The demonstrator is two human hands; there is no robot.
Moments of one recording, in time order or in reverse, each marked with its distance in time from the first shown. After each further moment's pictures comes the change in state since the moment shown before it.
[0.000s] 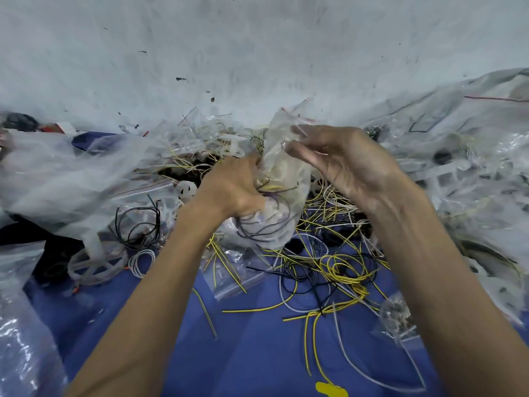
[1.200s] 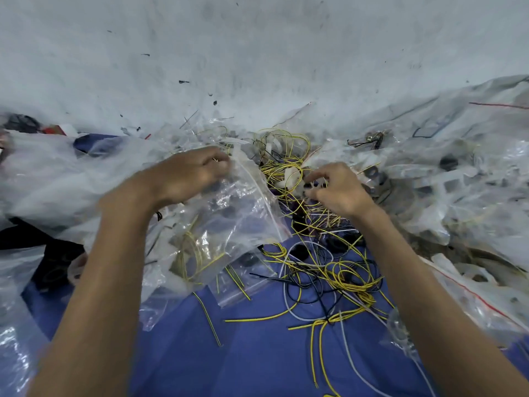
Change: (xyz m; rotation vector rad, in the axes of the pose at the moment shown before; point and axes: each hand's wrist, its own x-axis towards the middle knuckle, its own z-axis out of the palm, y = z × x) left_hand -0.005 -0.067 -0.039 -0.365 -0.088 -0.024; right_hand 0.050 0.052 -0.054 -1.289 0.169 -0.186
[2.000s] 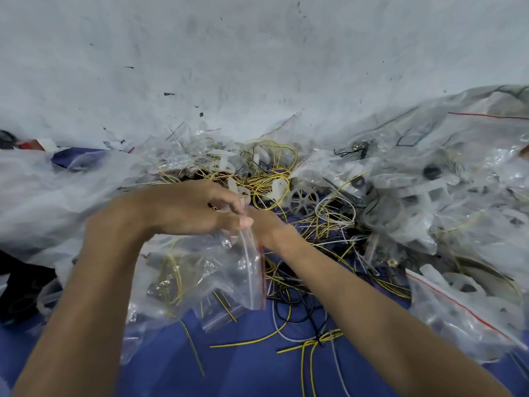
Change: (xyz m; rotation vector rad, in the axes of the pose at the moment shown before) left_hand -0.016 0.044 0.008 0.224 -0.339 0.181; right_hand 0.010 -0.031 0.087 -0.228 -0.454 -0.102
